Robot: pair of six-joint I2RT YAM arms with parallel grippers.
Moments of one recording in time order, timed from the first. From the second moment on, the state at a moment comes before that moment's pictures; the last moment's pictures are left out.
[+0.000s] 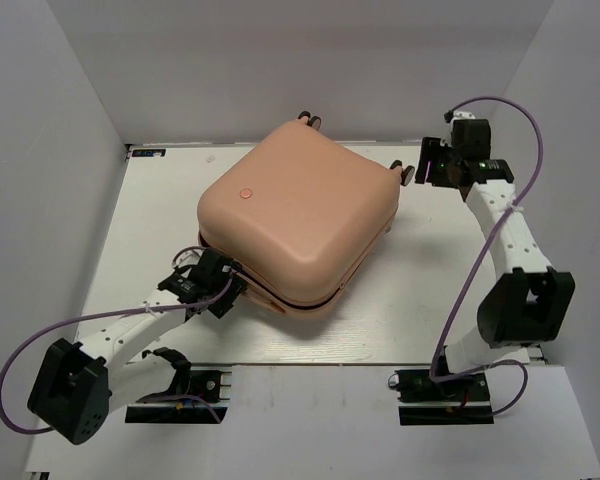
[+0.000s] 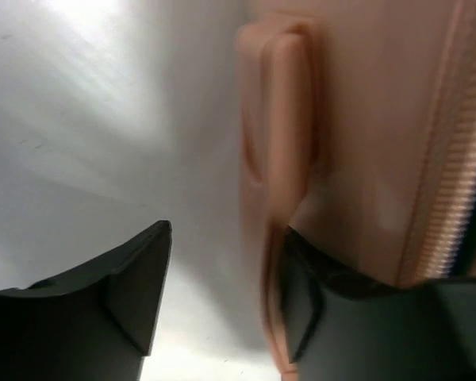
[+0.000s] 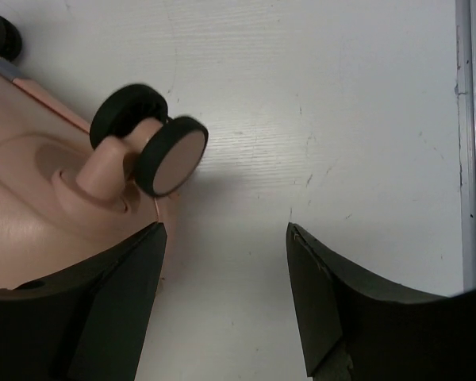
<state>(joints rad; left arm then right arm) -0.52 1.05 0.53 -0.55 -0.20 -1.32 0.08 1.59 1.52 -0.62 0.00 0.11</state>
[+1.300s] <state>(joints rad) -0.30 1.38 0.83 -0.69 -0.23 -1.07 0.19 1.38 0.91 -0.29 -0.21 -0.19</state>
